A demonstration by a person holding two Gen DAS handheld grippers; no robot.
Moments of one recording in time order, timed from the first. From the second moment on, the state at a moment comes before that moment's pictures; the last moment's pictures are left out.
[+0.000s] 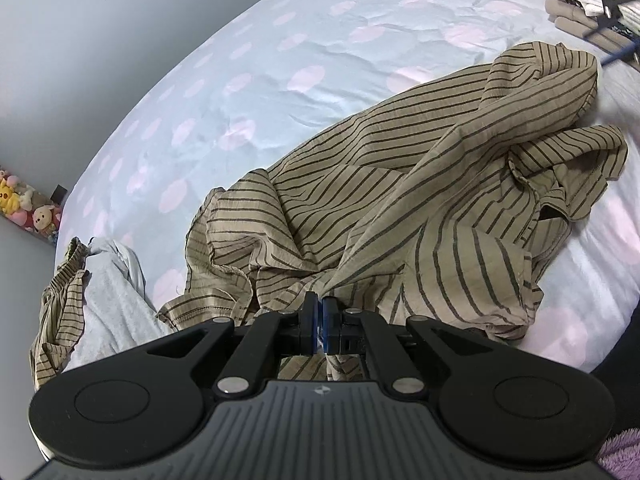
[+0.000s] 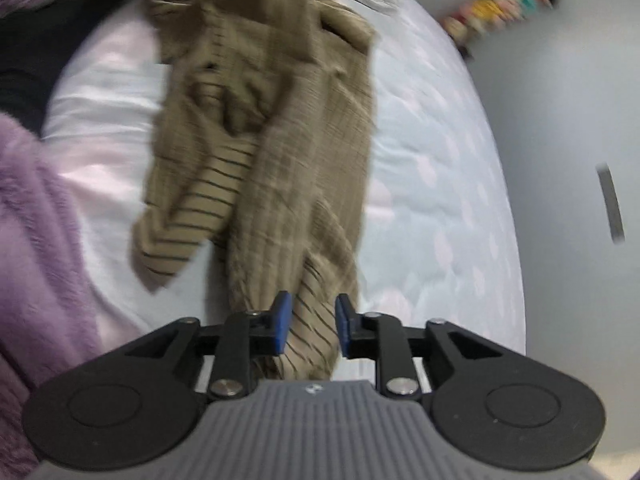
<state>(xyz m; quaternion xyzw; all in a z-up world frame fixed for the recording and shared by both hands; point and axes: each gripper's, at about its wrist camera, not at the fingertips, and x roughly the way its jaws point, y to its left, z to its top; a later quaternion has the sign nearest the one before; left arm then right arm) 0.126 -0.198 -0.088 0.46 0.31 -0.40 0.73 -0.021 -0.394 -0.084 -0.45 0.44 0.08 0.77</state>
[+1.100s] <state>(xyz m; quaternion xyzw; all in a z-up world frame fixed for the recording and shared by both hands) 0.141 -0.193 -0.094 0.44 0.32 -0.41 0.73 -0.003 -0.384 -0.113 -0.48 0.43 0.09 0.76</state>
